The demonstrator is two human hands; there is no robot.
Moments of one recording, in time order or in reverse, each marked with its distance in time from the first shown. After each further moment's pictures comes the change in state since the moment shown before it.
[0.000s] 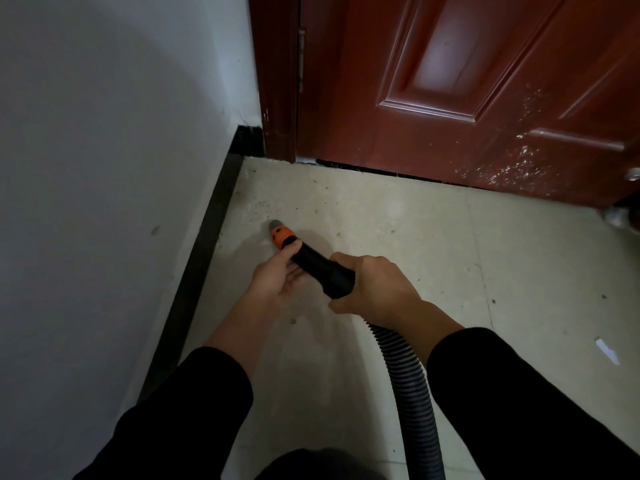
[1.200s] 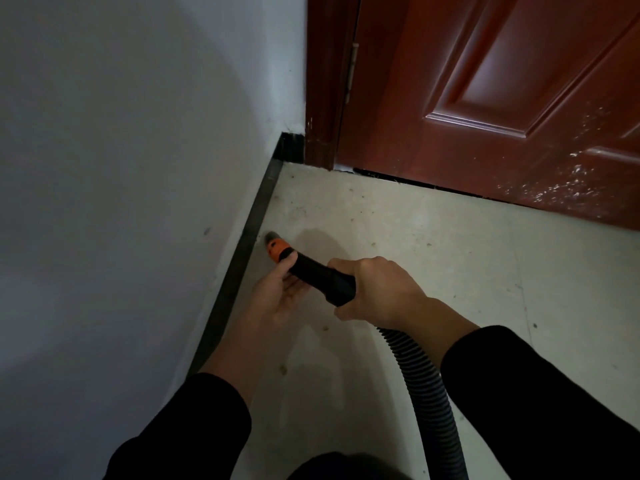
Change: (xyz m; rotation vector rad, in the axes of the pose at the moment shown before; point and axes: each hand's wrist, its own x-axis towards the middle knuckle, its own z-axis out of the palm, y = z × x) left_hand -0.019 0.022 -0.052 -0.140 0.055 0.007; right_hand 0.024 -0.050 0.003 -0.160 -0.115 -0.172
